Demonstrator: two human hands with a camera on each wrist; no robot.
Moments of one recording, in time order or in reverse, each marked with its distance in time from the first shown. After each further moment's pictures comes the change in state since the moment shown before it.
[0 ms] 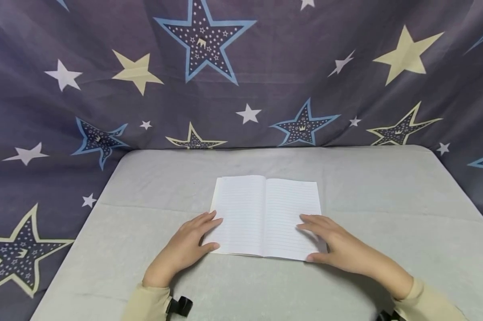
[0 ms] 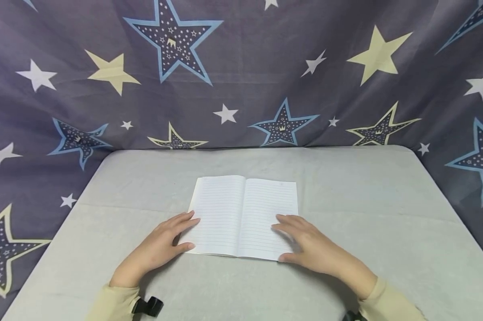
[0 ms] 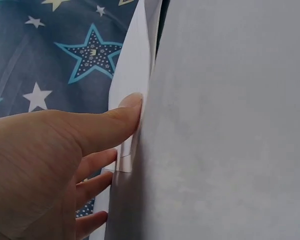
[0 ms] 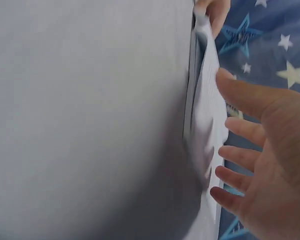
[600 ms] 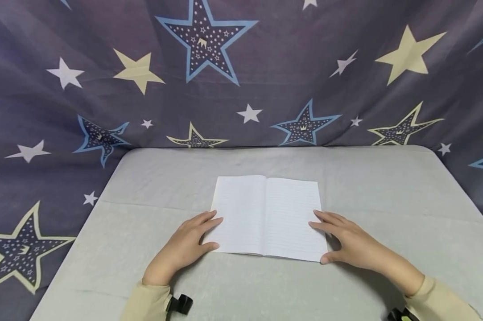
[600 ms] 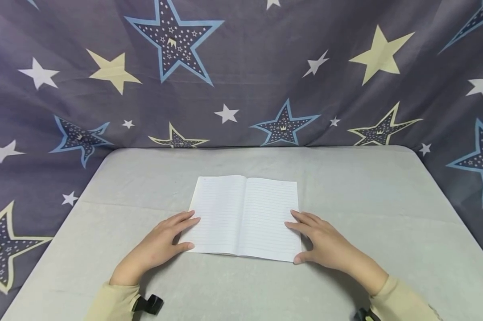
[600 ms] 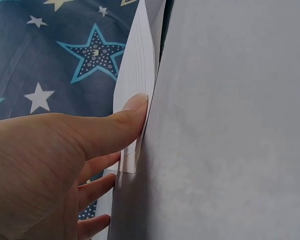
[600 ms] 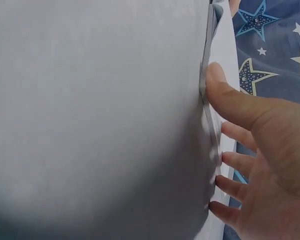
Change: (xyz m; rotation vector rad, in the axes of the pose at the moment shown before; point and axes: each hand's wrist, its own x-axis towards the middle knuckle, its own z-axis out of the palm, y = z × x) left_hand 0.000 0.002 -0.003 0.006 -0.026 -0.020; right_hand -0.015 0.024 -0.012 -0.099 -0.011 0.044
